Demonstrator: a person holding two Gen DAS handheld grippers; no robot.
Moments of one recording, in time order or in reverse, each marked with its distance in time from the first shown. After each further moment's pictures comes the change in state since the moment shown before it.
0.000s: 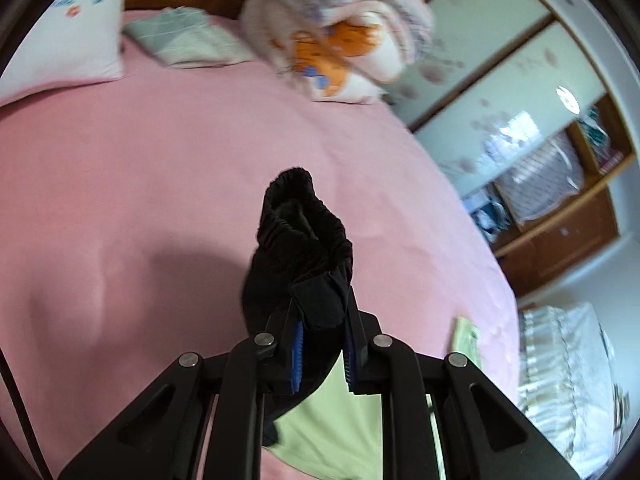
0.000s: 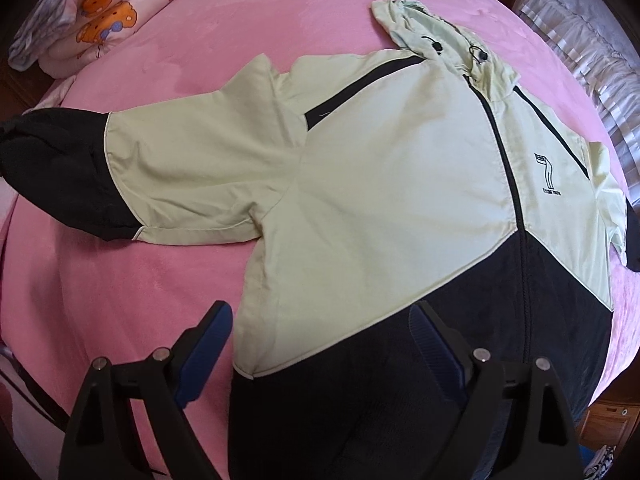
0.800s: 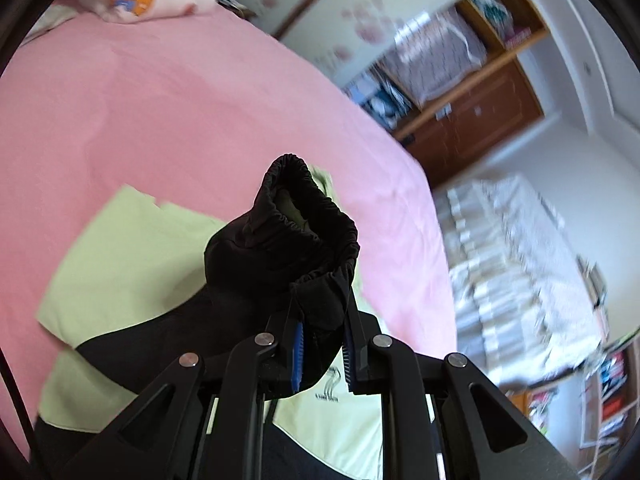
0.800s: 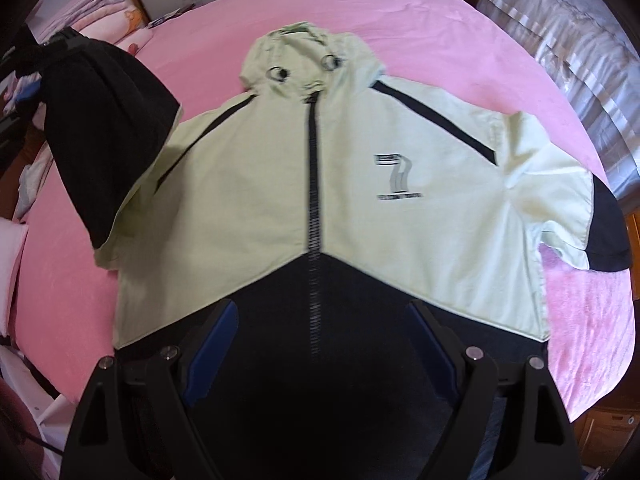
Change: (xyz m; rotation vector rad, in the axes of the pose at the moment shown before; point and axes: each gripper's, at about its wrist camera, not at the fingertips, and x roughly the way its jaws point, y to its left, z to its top) left arm 0.028 -0.313 -0.264 0.276 0.299 -0.241; right arm -0.041 -0.232 0.011 0.086 -0.056 0.034
